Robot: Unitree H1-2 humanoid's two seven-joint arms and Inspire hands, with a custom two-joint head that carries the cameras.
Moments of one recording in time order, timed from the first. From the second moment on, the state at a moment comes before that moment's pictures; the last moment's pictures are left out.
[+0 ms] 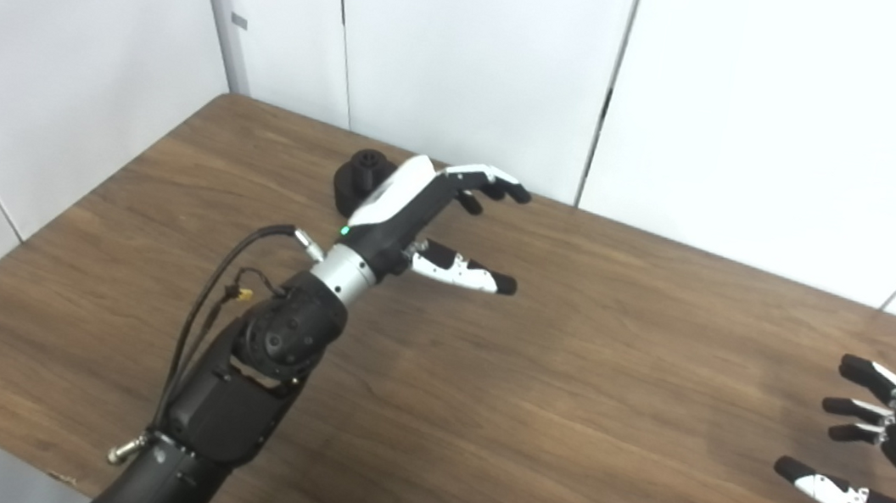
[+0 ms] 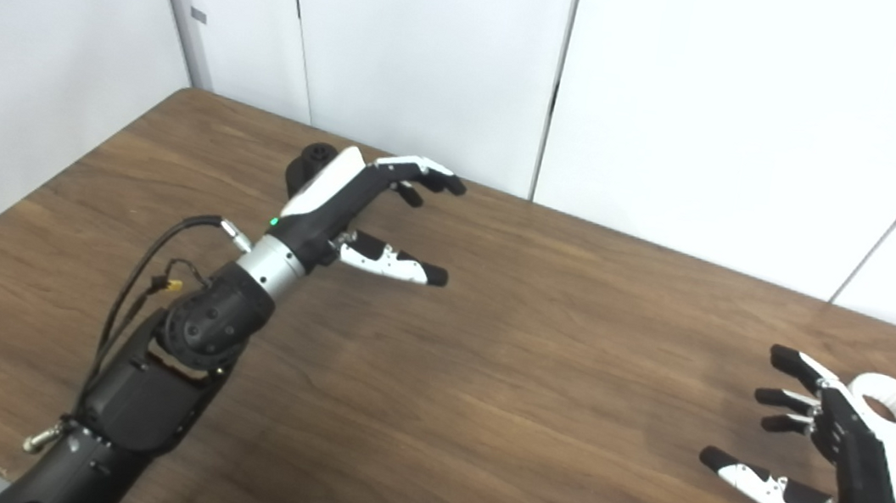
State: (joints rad) left arm -0.25 0.34 -0.03 -0.12 0.39 -0.05 -0.14; right arm -0.05 -0.26 -0.04 -0.13 -0.18 -0.07 0.09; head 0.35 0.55
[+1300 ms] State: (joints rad) left arm -0.44 0.56 0.01 0.03 0.59 0.14 -0.13; right arm -0.05 -0.28 -0.05 -0.09 -0.16 -0.12 0.09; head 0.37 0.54
